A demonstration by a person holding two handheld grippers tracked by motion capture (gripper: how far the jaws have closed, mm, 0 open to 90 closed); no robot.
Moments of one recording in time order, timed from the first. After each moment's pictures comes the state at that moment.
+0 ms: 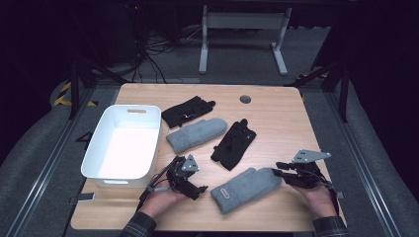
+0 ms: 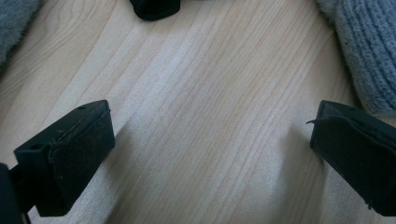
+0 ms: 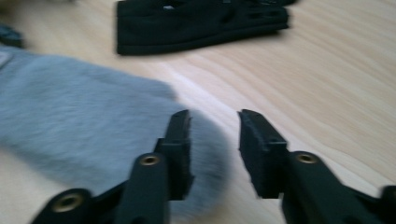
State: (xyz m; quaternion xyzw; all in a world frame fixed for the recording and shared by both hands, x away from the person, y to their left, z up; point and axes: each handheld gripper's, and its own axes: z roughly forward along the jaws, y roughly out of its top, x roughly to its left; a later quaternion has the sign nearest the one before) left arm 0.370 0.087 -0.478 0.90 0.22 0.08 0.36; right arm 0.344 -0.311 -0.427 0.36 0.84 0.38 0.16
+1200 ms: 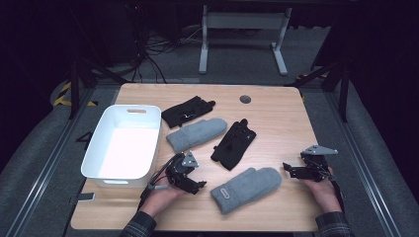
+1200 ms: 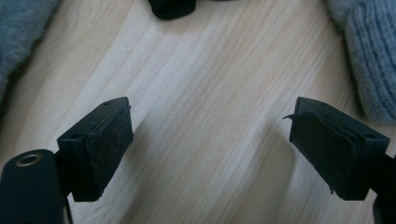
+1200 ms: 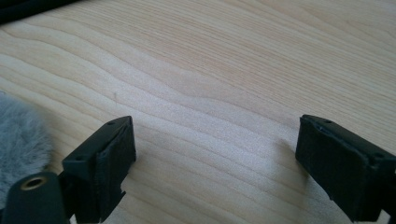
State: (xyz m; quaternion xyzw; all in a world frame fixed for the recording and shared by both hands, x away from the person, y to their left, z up) left arm 0.376 0.089 -0.464 0.90 0.25 0.07 0.35; right arm 0.377 -0.356 -0.468 0.48 0.78 0.33 0.22
